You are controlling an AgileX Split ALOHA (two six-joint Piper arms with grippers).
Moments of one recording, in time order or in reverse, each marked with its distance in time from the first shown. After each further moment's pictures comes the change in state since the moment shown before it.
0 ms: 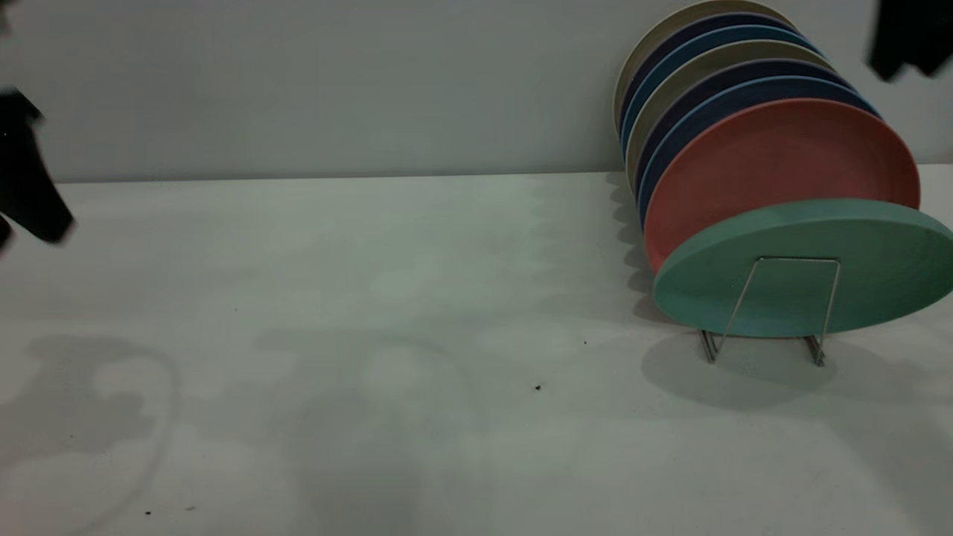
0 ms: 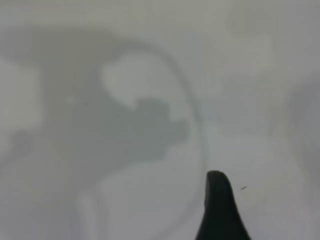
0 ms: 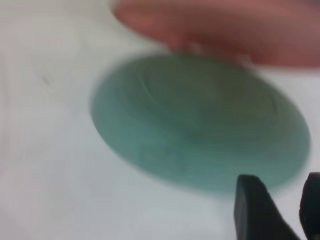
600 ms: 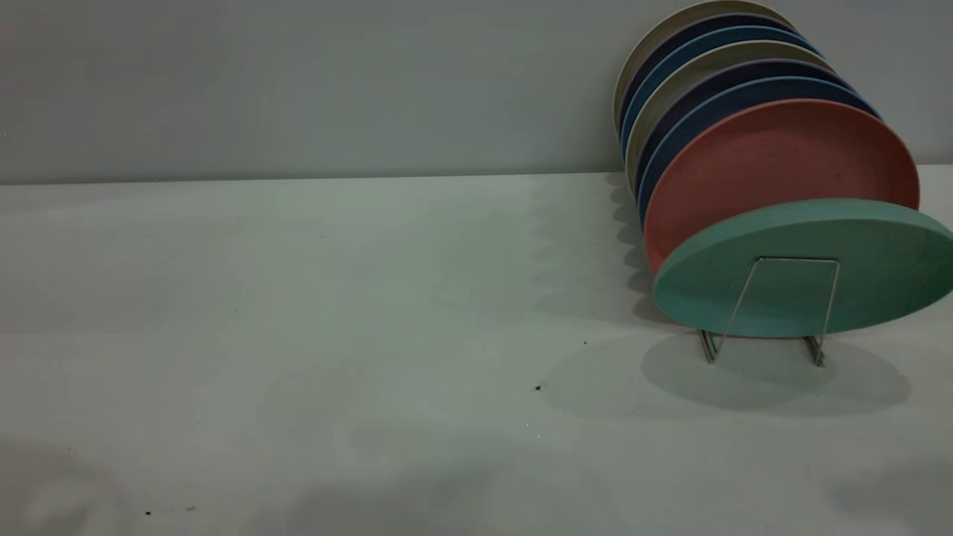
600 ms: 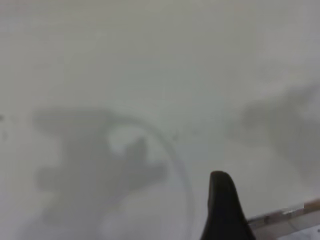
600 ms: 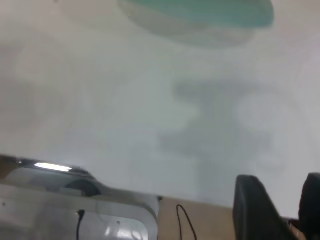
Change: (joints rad) left arm 0.000 -0.555 0.183 0.032 0.225 -0.041; right arm 0.041 -0.603 0.328 -0.022 0.149 0.028
